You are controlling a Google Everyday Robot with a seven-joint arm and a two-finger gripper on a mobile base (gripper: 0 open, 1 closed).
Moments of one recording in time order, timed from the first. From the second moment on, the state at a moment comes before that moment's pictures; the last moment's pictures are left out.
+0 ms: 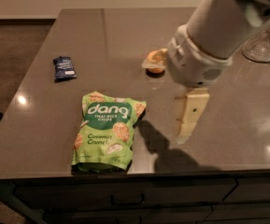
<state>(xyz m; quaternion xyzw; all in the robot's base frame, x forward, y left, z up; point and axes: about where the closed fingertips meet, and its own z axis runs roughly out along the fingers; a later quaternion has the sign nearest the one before) 0.425 -0.069 0.943 -0.79 0.58 0.05 0.19</state>
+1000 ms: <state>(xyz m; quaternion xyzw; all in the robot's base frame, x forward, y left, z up) 0.405 0.019 0.903 -0.88 0.44 0.07 0.17</state>
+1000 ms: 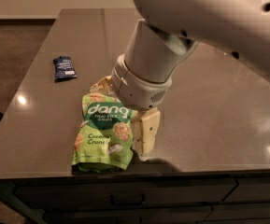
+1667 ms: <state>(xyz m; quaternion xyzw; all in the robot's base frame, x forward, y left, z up) 0.431 0.038 0.876 -0.90 0.41 0.05 0.16</state>
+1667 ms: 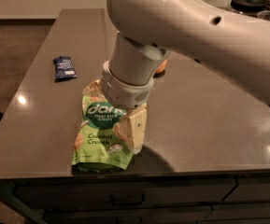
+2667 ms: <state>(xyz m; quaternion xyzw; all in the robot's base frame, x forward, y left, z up) 0.438 0.043 0.859 -0.91 0.40 0.04 0.11</state>
